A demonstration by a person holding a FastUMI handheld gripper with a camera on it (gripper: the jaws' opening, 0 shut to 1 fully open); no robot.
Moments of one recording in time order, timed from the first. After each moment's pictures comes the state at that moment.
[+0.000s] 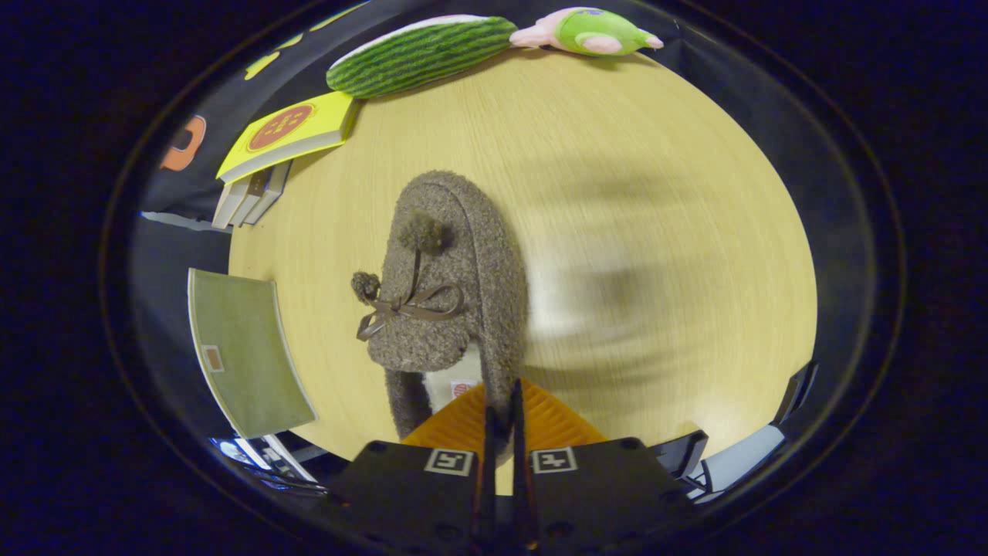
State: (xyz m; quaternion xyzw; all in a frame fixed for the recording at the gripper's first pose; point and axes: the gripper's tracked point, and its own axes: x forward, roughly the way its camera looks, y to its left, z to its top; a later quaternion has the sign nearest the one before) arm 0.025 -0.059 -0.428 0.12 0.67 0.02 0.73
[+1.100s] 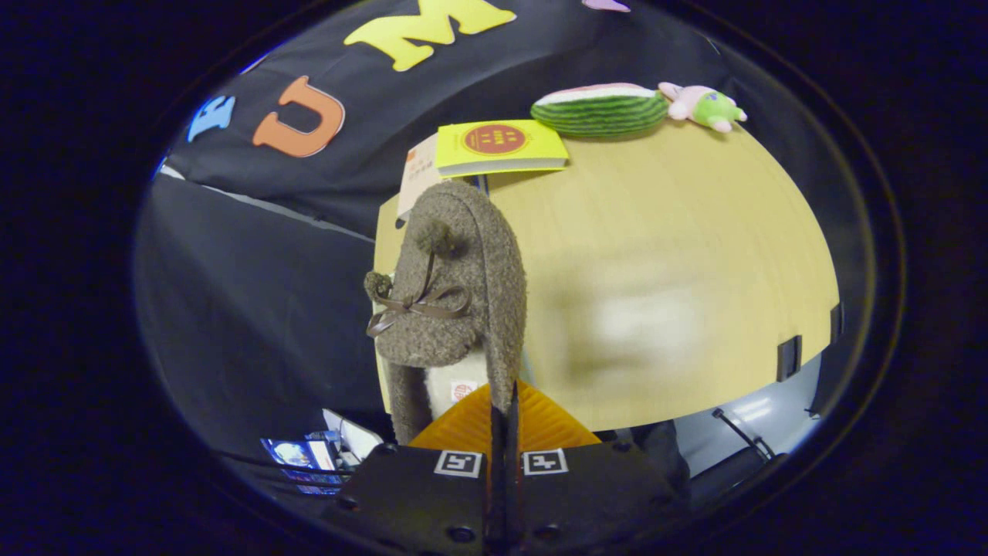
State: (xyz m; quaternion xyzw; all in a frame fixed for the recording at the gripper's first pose) arm -0.035 0.226 -0.208 0.18 0.60 0.13 0.77
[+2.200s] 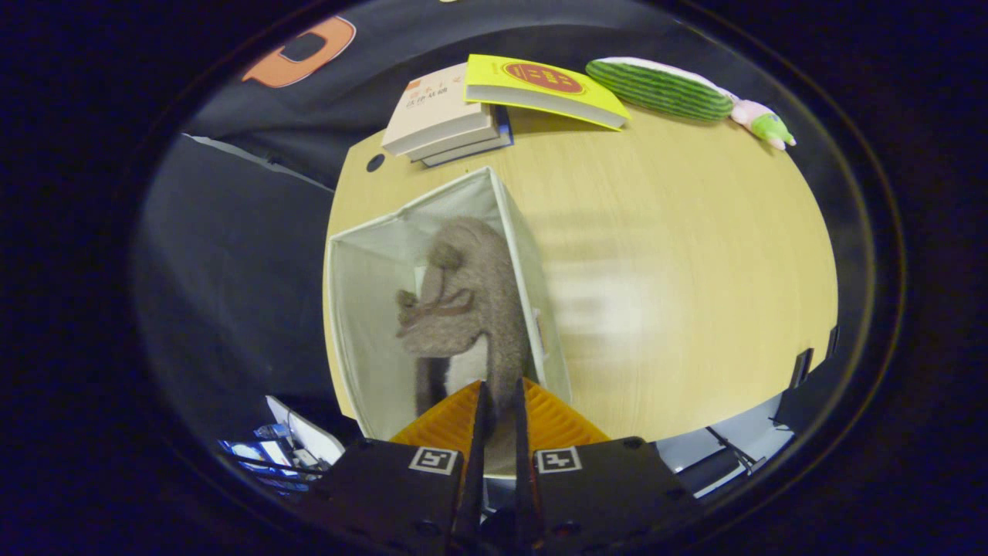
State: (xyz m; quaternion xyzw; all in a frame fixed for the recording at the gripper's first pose) arm -0.018 0.334 -0.307 0.09 0.66 0.09 0.74
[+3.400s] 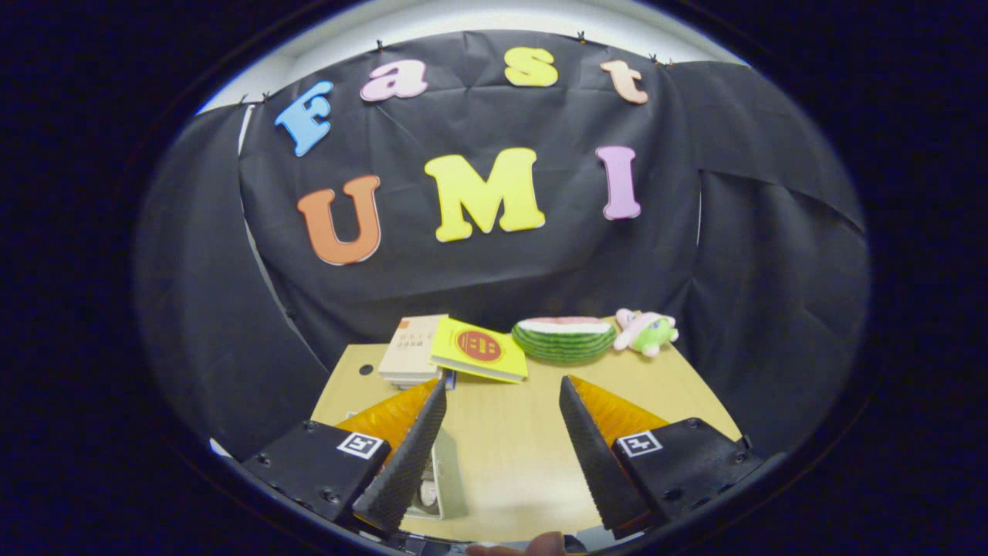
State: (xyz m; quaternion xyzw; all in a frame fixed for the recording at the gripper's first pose) arm 0.023 0.182 -0.030 0.02 0.20 0.03 0.98
